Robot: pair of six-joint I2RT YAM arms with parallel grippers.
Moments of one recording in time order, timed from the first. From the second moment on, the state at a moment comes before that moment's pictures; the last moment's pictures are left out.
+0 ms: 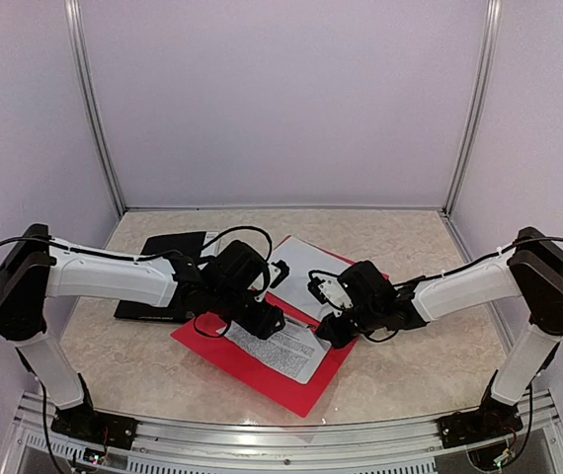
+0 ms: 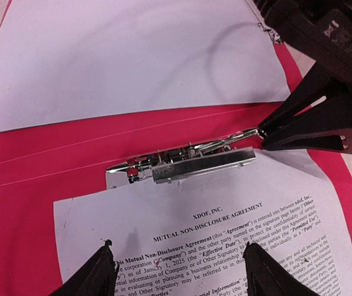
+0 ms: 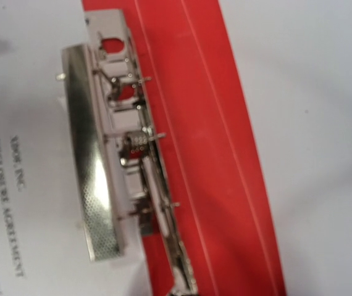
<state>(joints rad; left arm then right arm) -0.98 1.73 1.11 -0.28 -0.04 -0.23 0.87 1.71 0.82 0.03 -0.11 0.20</state>
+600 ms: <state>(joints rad) -1.02 1.74 1.06 -0.33 -0.08 -0.28 0.87 1.71 0.82 0.03 -0.11 0.20</state>
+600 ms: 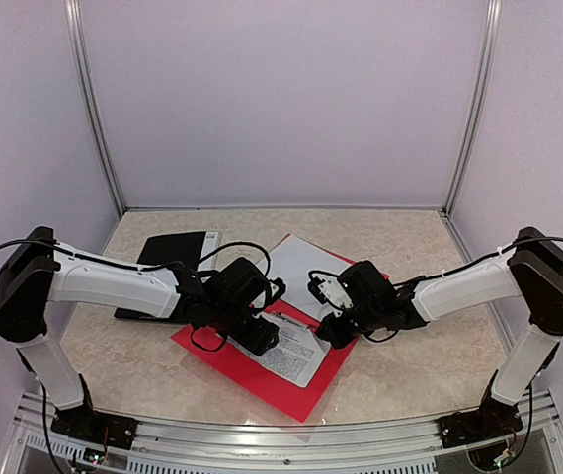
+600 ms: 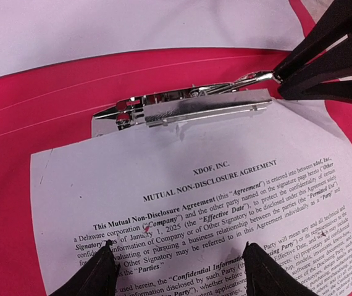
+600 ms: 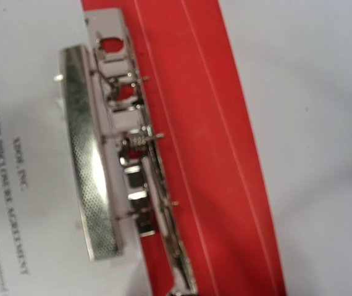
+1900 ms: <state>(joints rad) -1.06 1.80 0.99 -0.28 -0.14 -0.34 0.88 1.70 0.90 -0.07 -0.12 0.20</state>
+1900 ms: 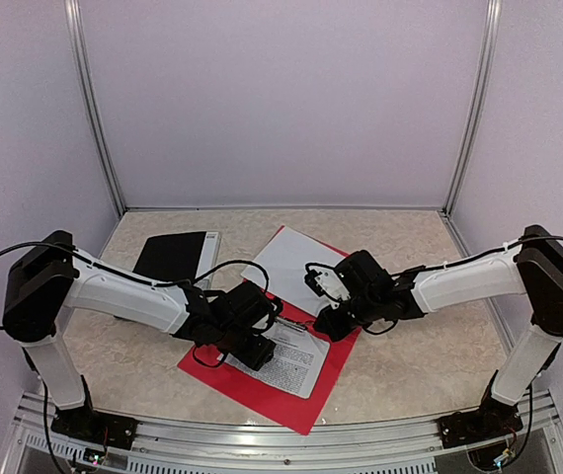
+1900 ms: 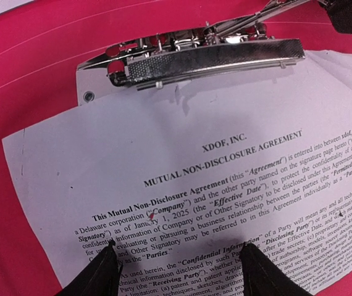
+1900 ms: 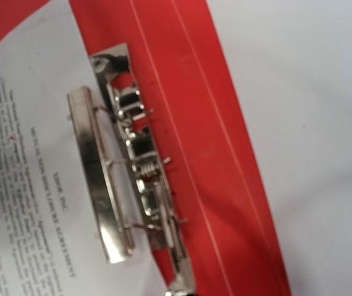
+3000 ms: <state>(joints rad) -1.07 1.80 0.98 -0.26 -0.16 -0.34 0.92 1.72 1.02 -0.11 -0.14 0.18</state>
